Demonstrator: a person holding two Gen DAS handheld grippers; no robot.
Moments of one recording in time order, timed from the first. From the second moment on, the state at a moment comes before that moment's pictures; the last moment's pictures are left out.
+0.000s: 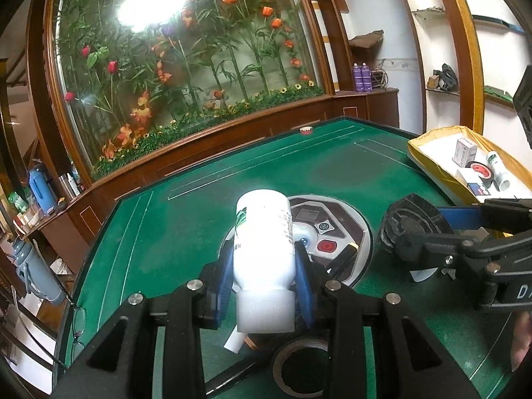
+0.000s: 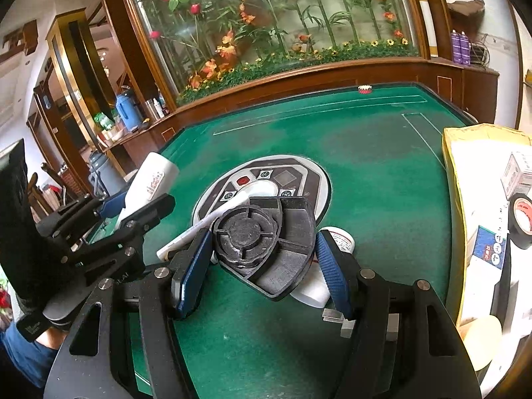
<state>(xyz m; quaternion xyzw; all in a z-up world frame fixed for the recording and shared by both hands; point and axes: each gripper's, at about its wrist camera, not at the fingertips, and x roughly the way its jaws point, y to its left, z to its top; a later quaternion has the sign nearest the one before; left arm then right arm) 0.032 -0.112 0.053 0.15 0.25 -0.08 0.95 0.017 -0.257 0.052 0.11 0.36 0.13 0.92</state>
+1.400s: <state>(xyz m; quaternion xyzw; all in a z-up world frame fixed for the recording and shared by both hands) 0.015 -0.314 0.048 0.05 0.38 -0.34 0.86 -0.019 -0.490 0.069 0.26 0.32 -0.17 0.90</state>
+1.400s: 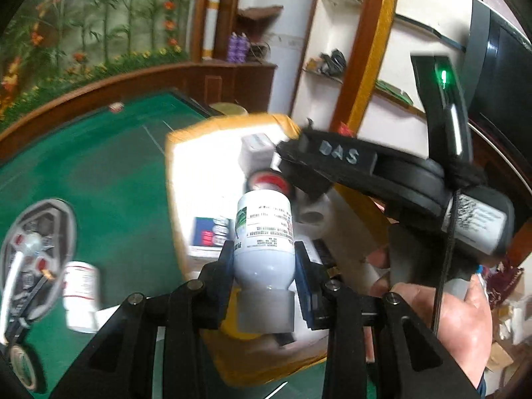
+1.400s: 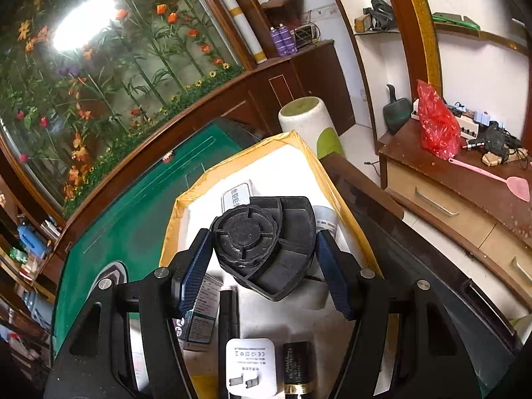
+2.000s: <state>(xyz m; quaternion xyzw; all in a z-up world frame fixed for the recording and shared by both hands) 0.021 -0.323 0.041 0.02 0.41 -0.36 0.84 -0.019 -0.488 0.063 0.27 0.32 -0.15 0.90</state>
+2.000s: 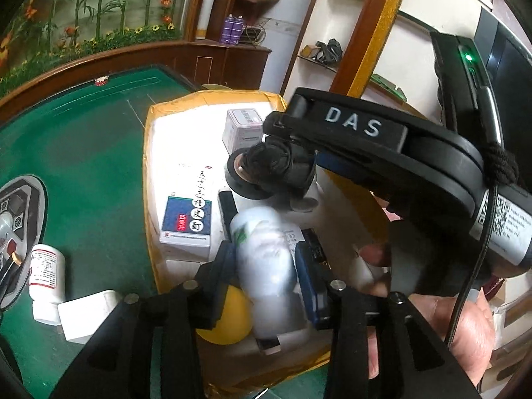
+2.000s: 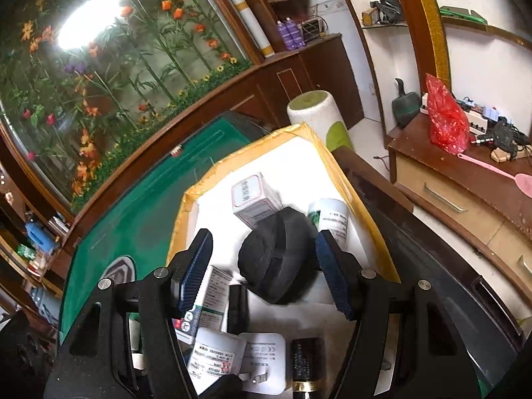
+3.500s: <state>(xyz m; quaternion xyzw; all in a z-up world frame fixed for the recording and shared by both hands) 0.000 -0.091 0.019 0.03 0.43 -0.19 0.88 -0.035 -0.453 0.088 0.21 0.24 -0.12 0.94</state>
